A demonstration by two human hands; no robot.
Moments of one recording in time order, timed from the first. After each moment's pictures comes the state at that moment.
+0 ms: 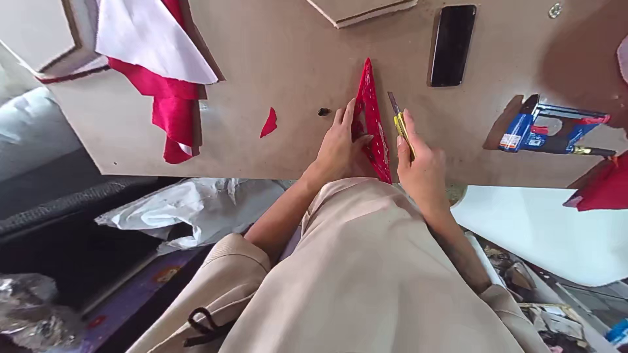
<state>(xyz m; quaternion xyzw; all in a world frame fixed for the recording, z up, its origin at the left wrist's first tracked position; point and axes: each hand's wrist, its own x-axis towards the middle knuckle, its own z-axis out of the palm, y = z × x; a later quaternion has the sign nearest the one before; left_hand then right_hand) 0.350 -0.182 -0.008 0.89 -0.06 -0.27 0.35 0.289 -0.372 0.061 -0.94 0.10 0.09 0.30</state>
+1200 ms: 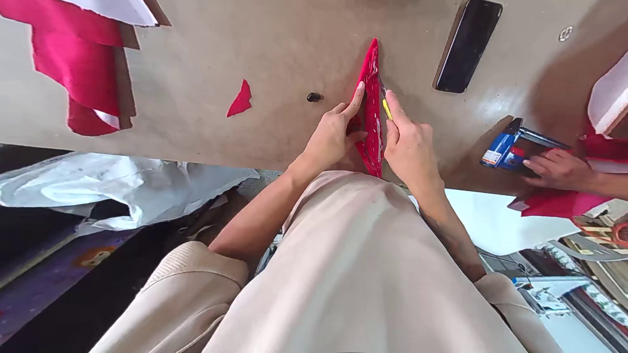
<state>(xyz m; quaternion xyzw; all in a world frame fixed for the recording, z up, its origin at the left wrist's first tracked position) 0.366 -0.176 -0.020 0.84 -0.08 -0.32 0.43 0.357 -0.358 0.049 -0.95 0.01 0.23 0.19</state>
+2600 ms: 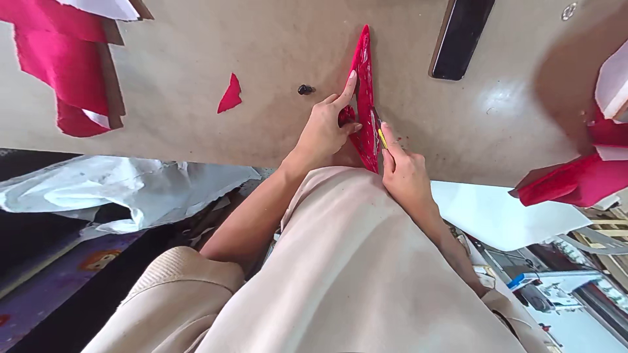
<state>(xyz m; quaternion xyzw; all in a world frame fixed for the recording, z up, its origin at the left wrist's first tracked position) 0.364 -0.178 -0.029 0.84 -0.05 -0.32 0.43 0.284 -0.378 0.048 -0.94 0.04 0.29 0.18</state>
